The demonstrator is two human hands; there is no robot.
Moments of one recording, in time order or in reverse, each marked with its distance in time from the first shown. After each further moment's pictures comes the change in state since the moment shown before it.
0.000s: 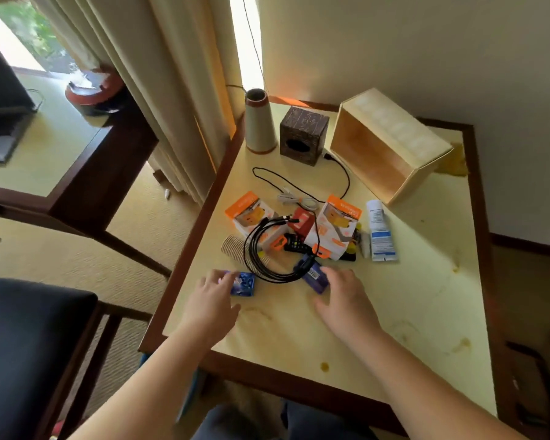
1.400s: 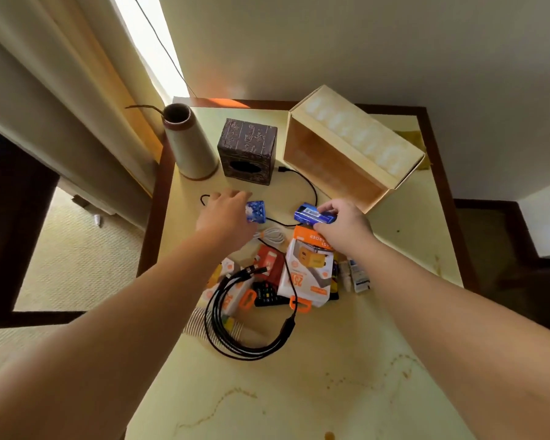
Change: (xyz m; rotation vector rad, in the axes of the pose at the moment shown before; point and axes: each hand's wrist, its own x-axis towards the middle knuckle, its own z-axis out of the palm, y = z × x) left_hand 0.260 0.123 -0.097 0.047 -0.020 0.289; right_hand 0.208 0.018 -0.102 0.262 0.178 0.343
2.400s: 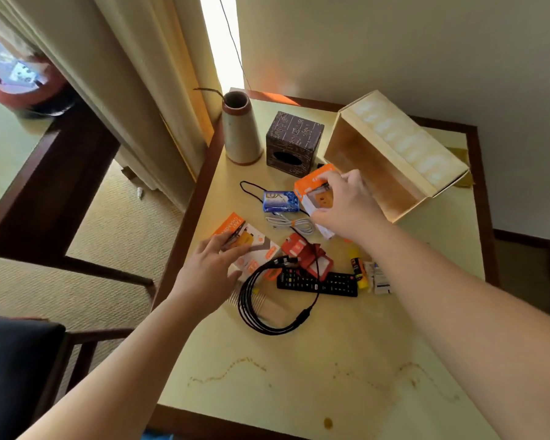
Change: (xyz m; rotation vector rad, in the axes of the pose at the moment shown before) left_hand -0.147 -0.068 0.041 -0.075 0.047 -0.077; right_hand -0.023 -0.071 -0.006 -0.354 -0.116 -0.376
